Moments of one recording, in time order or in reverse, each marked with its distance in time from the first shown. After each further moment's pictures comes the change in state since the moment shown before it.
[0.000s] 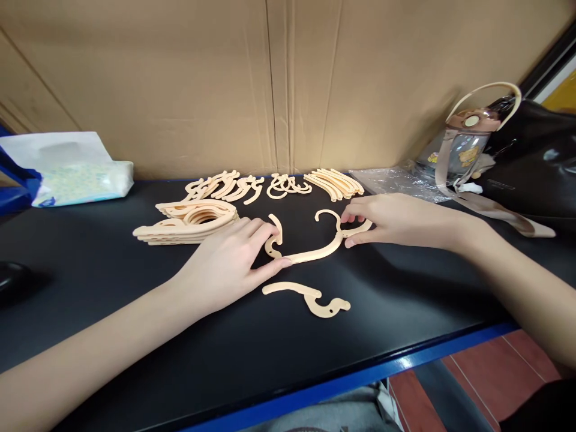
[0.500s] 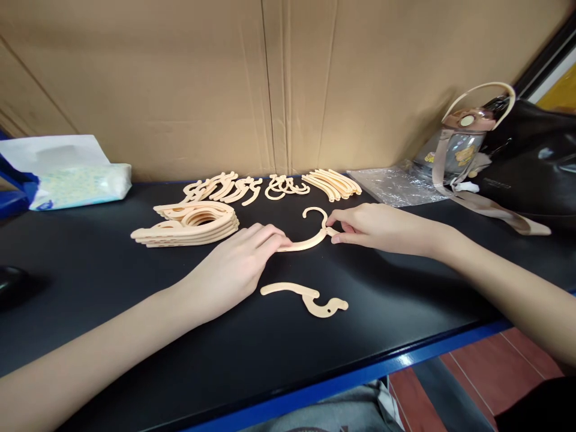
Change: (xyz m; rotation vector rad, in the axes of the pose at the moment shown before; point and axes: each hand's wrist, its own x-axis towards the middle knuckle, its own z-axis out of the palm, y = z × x) left_hand 0.000 0.002 0.006 -0.094 -0.003 0.206; right_hand 0.005 -0.012 0.012 0.053 -0.016 -0.015
